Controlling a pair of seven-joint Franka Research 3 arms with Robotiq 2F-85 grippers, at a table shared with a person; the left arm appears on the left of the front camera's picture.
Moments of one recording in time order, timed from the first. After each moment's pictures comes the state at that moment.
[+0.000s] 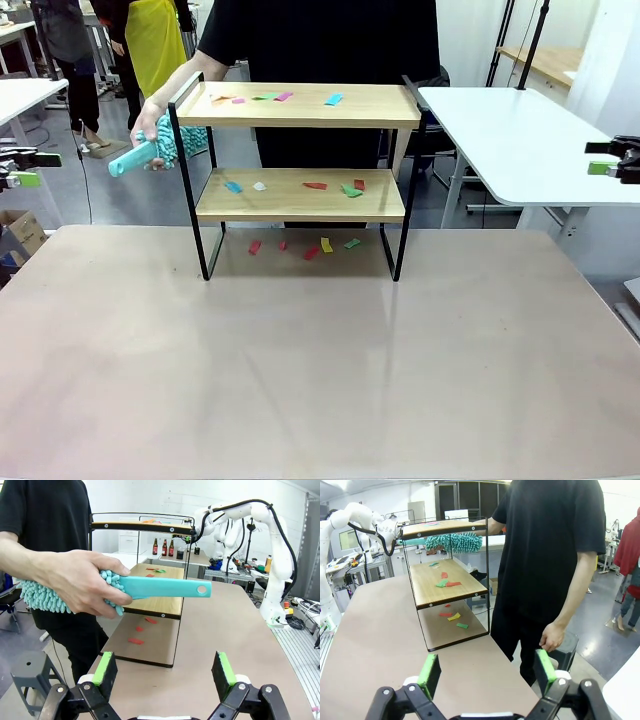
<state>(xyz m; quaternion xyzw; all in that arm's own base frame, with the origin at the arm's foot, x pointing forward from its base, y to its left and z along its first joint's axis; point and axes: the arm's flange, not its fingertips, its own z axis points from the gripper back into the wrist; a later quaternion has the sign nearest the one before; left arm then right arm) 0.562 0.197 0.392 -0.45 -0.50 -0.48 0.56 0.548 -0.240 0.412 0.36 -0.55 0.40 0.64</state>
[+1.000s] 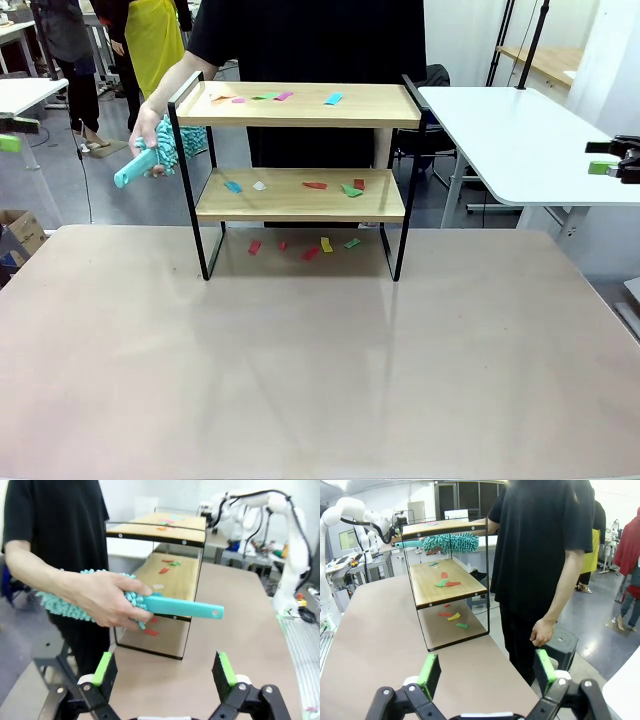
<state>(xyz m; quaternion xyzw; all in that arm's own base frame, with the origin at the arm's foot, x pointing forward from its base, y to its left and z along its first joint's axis) 0.550 0.203 0.488 -0.38 -0.48 -0.49 0.62 0.548 -0.241 0.412 0.36 -0.55 0.40 0.64</state>
